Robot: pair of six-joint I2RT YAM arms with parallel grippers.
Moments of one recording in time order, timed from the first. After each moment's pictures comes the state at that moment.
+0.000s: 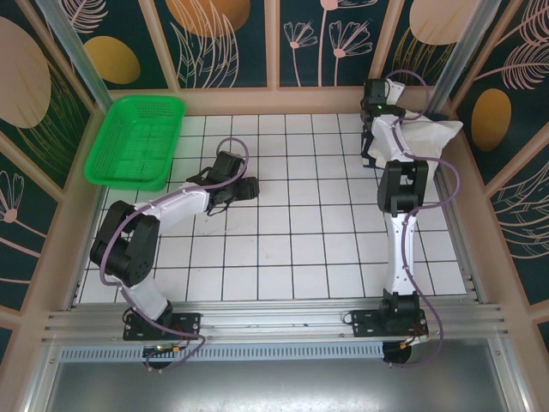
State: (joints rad) left arm -0.50 1.72 1.09 -0.26 -0.01 -0.54; right arm 0.06 2.54 2.39 -0.56 0.67 0.29
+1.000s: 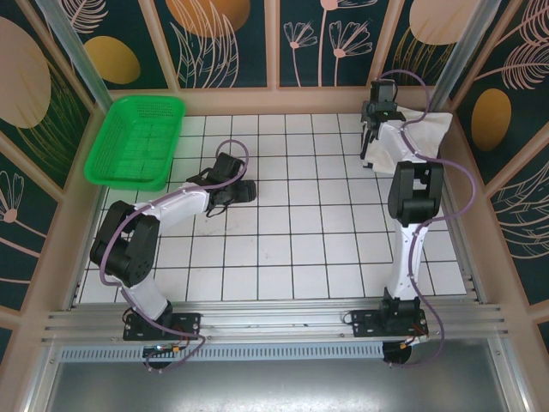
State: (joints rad) left arm -0.50 1.72 1.09 -0.31 -0.04 -0.53; right arm 0.06 2.26 1.97 -0.30 0.28 0.06
